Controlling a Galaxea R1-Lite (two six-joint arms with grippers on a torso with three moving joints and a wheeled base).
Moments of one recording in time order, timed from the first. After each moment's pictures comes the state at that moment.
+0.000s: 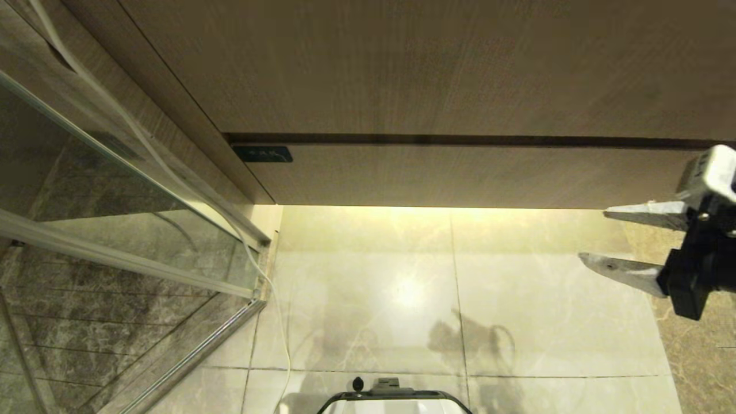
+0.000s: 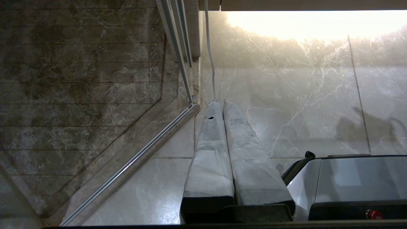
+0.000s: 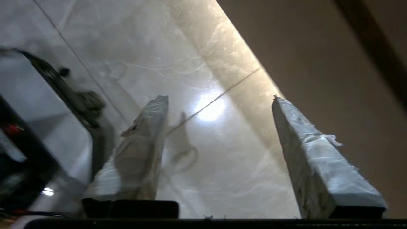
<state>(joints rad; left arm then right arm) 0.00 0.00 0.00 0.00 0.00 0.00 0.30 1.18 -0.80 -0.04 0.22 -0.69</state>
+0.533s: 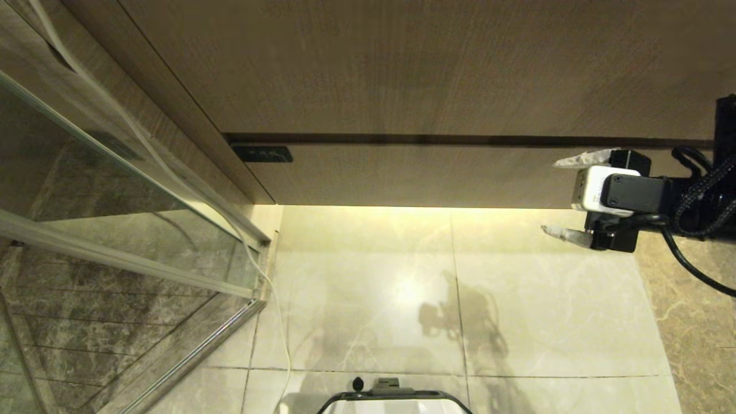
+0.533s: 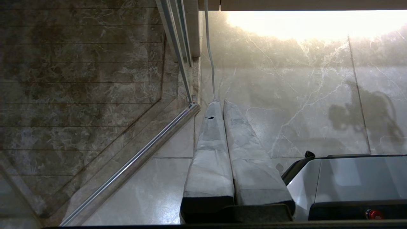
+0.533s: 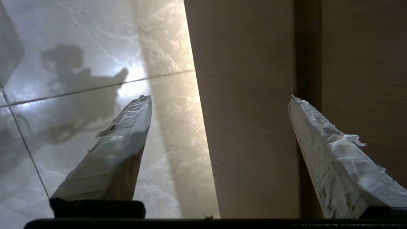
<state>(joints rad) 0.00 0.00 0.00 0.00 0.00 0.00 0.23 1.45 -0.95 -0.17 0.21 -1.29</state>
